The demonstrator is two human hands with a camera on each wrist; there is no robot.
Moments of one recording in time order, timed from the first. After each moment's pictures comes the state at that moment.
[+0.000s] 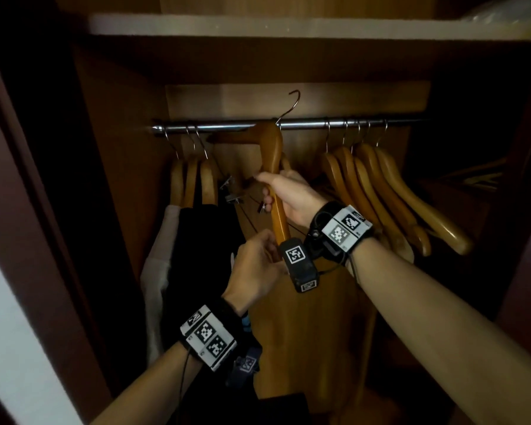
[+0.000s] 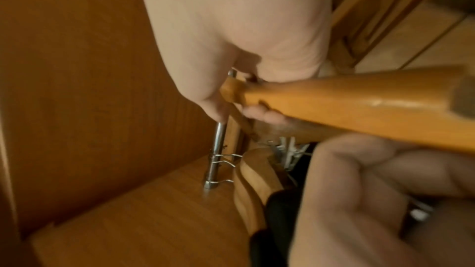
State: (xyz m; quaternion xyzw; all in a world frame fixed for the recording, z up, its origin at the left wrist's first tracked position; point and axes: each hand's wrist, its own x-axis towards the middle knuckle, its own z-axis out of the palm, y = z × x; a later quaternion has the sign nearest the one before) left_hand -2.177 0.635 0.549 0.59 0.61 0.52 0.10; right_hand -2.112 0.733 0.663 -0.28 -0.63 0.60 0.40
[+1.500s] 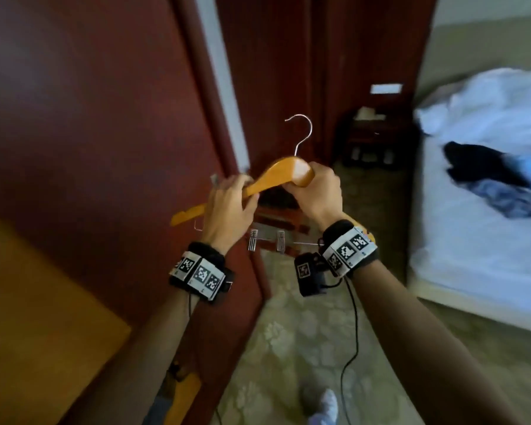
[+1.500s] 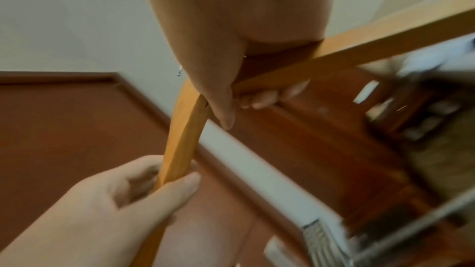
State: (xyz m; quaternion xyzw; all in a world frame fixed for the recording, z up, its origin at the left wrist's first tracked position) left_hand -1.507 0.575 0.446 0.89 0.34 0.31 0.04; right_hand -1.337 0.494 0.441 -0.76 -0.37 0.09 0.53
